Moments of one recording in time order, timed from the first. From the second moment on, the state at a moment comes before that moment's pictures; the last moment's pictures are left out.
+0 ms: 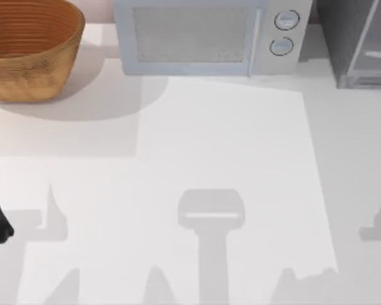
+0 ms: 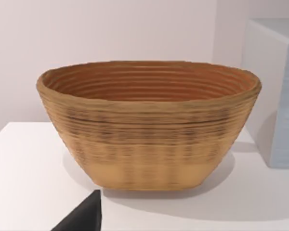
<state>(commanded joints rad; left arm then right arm) 0.00 0.00 0.00 0.00 0.00 0.00 0.01 0.01 0.01 0.01 0.01 0.00</state>
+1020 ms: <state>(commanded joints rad) 0.00 0.00 0.00 0.00 0.00 0.00 -0.07 0.56 0.28 0.35 -0.08 0.00</state>
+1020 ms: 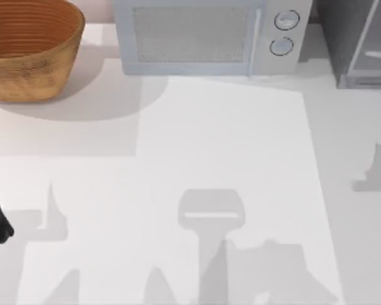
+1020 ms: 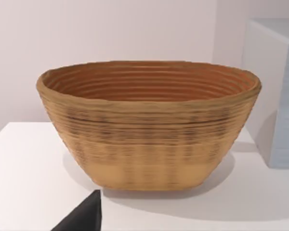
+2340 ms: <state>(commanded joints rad) 0.00 0.00 0.00 0.00 0.00 0.00 -0.28 2.18 0.98 1.20 -0.26 0.01</state>
